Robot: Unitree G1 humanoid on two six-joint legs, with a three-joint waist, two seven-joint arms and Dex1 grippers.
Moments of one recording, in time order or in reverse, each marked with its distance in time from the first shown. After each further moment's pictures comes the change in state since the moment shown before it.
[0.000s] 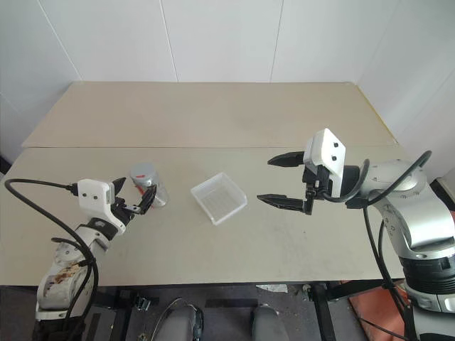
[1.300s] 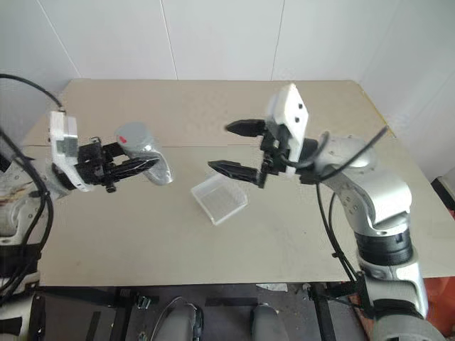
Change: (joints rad) left arm -0.509 0.363 -0.036 0.325 -0.389 0.066 -0.904; right arm -0.317 0.321 0.102 -0.008 0.082 0.220 -0.270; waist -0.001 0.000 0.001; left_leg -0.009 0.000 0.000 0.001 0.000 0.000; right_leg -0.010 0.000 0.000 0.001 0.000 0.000
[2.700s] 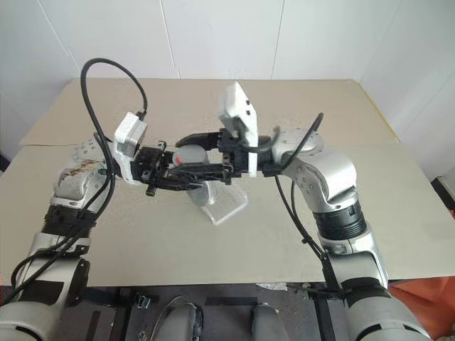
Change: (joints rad) left arm -0.248 -0.147 -0.261 0.217 0.104 -0.121 -0.418; right arm -0.125 0.134 0.112 0.303 0.024 -0.104 0.420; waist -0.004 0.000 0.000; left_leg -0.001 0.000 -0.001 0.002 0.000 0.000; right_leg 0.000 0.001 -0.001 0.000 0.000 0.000
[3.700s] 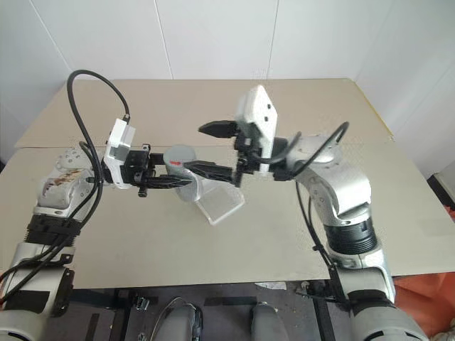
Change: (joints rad) left arm 0.094 0.063 0.058 0.007 0.046 -0.034 0.190; right arm 0.094 0.017 -0.023 -0.250 -0.127 0.090 -0.414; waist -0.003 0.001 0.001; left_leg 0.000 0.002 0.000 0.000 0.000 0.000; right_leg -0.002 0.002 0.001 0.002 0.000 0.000
